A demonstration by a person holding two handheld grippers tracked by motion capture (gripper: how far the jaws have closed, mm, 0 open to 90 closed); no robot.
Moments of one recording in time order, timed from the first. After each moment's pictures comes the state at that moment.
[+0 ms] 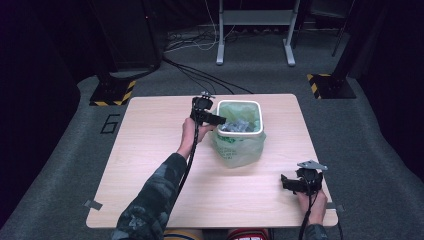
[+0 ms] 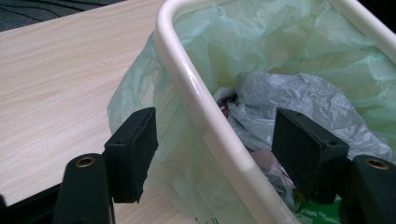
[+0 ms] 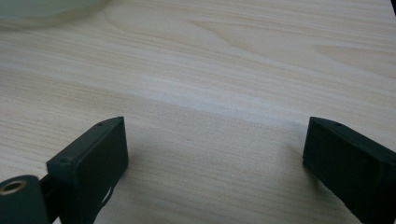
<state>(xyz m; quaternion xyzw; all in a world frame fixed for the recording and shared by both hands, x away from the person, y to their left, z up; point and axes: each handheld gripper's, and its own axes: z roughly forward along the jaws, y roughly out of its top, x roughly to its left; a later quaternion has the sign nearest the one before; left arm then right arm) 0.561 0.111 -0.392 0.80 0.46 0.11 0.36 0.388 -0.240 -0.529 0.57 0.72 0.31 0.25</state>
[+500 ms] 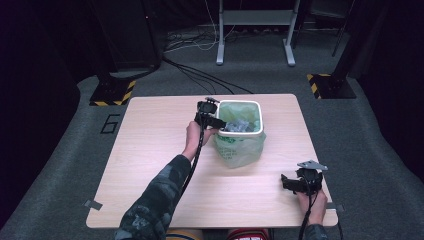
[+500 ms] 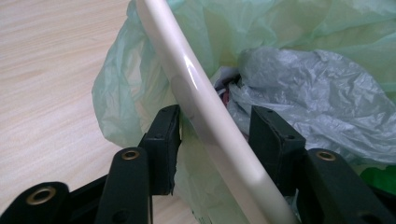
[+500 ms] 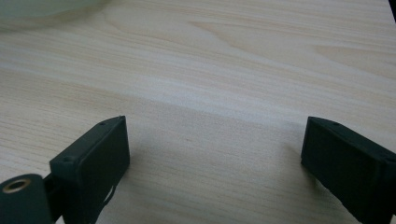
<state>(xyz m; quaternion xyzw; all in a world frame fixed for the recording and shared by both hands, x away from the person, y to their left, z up) 0.559 0.099 -0.407 0.80 0.48 0.10 0.34 0.387 -0.240 -0.528 0.57 0.72 0.31 0.25</state>
